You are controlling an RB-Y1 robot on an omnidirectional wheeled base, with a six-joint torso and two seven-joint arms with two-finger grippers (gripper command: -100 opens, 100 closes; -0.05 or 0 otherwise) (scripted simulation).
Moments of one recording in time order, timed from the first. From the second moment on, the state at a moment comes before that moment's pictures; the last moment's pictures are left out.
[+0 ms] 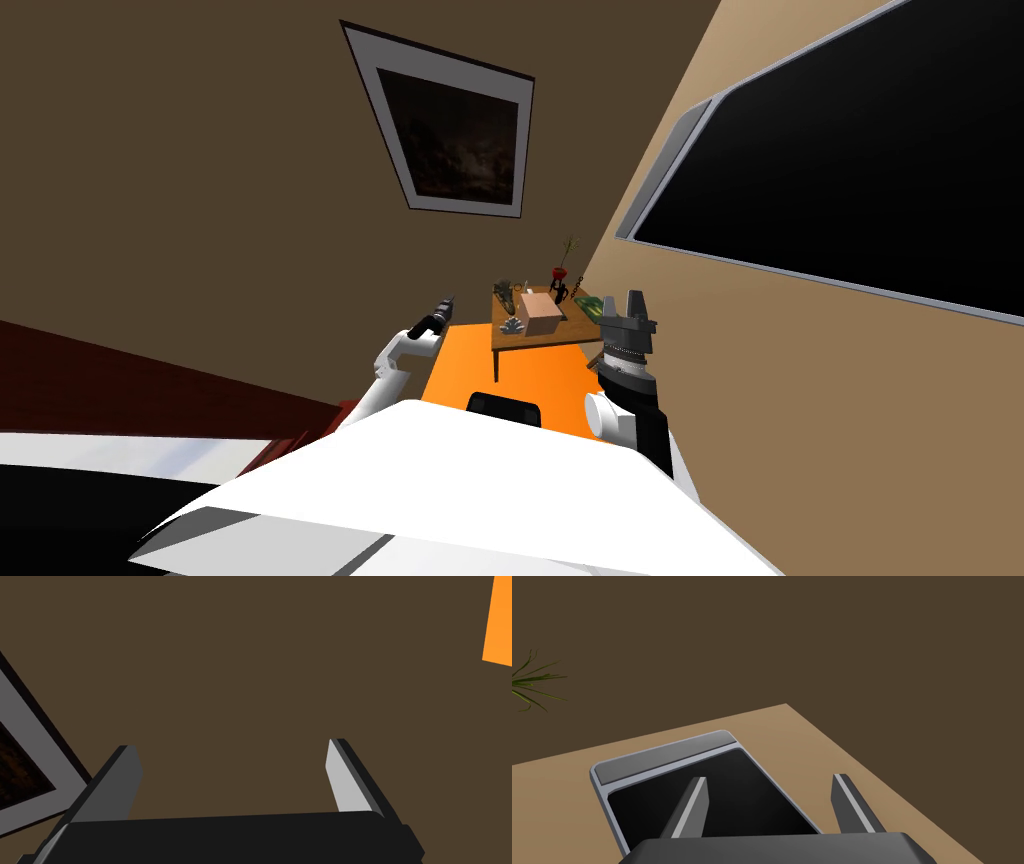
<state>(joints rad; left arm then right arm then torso) 0.12 0.25 0.12 -1.81 -0.01 0.43 0.05 0.47 -0.04 0.07 -2.33 0.05 -0.46 0.01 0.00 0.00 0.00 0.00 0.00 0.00</state>
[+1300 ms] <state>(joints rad) -0.03 0.25 0.18 -1.63 -0.01 0.77 0.11 0.47 -0.04 0.07 -2.33 0.05 -0.46 0.01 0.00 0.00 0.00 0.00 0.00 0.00</state>
